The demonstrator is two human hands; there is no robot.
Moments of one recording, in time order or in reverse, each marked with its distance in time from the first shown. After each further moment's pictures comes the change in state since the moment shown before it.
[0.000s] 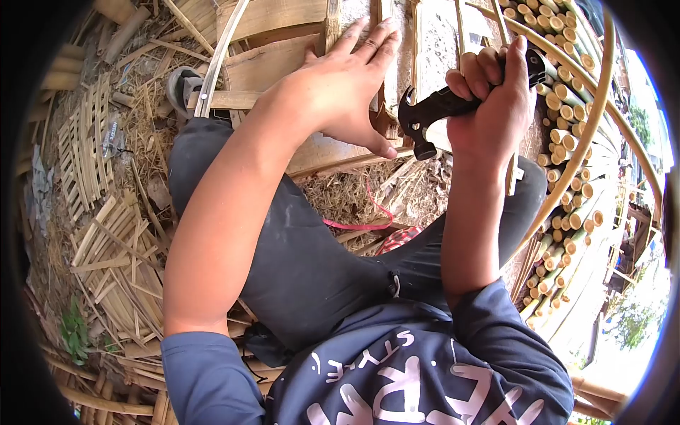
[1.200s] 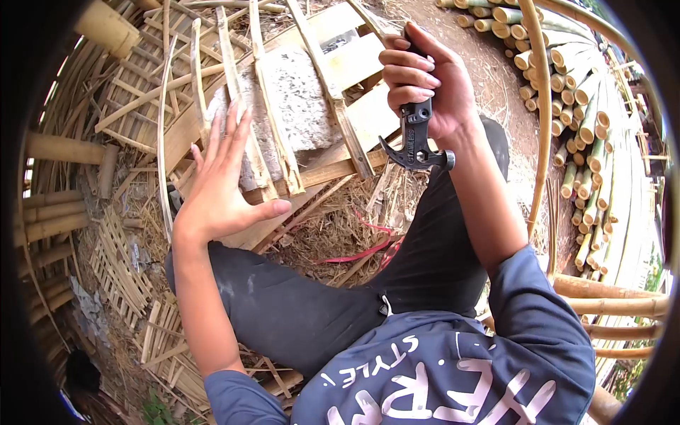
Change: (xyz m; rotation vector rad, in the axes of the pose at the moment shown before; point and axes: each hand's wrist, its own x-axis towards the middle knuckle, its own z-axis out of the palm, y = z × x) left_hand 0.002 -0.001 -0.021 -0.026 -0.016 0.061; right_hand 0.069 -0.057 -0.139 1.013 -0.582 0.694
